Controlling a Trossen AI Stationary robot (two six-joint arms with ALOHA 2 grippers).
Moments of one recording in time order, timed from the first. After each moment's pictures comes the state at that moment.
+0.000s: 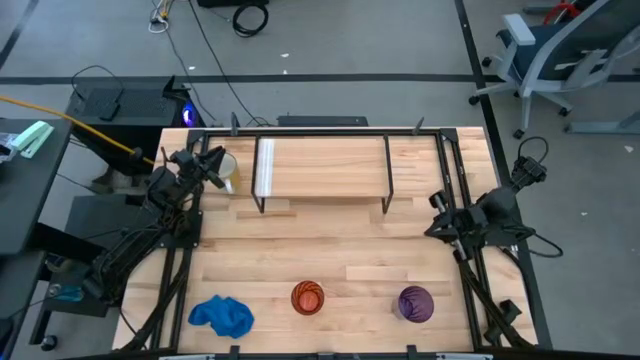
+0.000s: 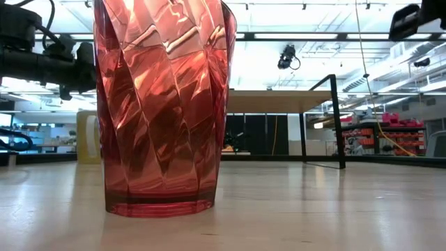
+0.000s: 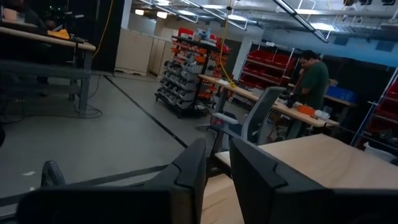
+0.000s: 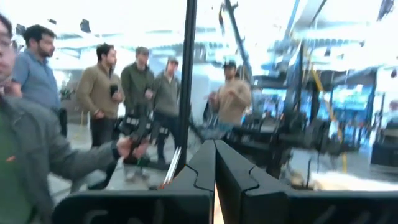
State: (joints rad) left arm 0.92 0.01 0.01 0.10 0.04 -0.29; right arm 0.65 0.00 0.04 0.30 0.30 -0.19
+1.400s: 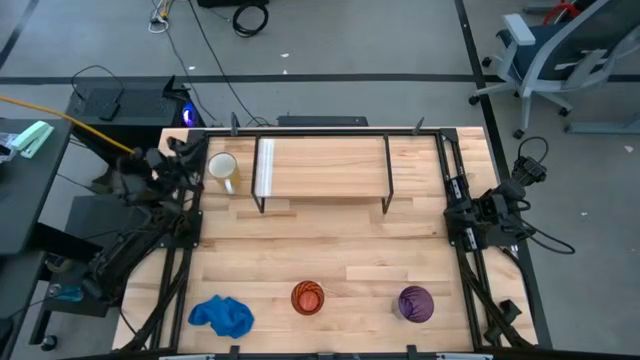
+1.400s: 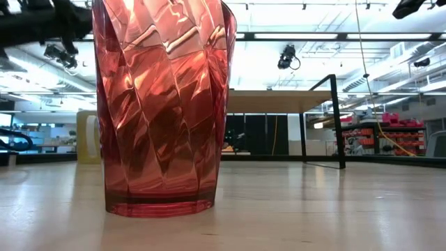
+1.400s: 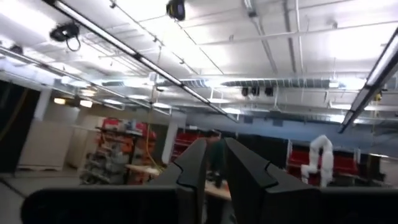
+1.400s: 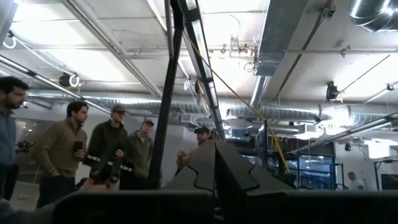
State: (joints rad) left arm 0.92 0.03 0.15 0.46 0.23 -0.37; right arm 0.65 0.00 0.04 0.61 0.31 -0.40
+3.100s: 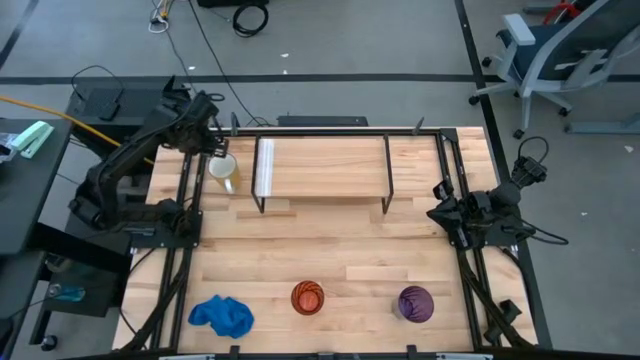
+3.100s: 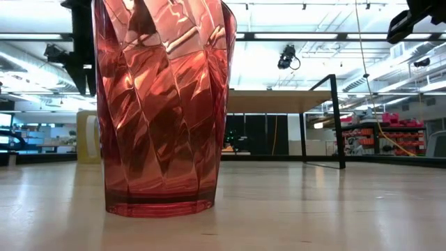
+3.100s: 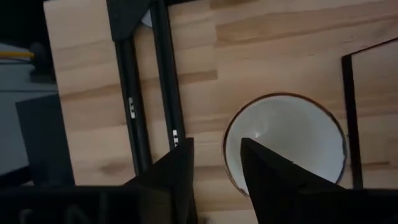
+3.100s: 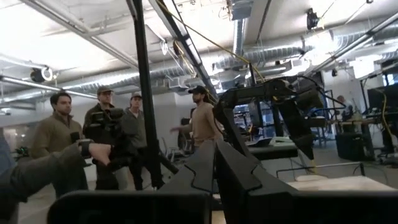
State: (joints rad) left arm 0.97 1.19 1.11 -1.25 -0.25 -0.42; right arm 0.65 0.01 0.04 0.45 0.47 -0.10
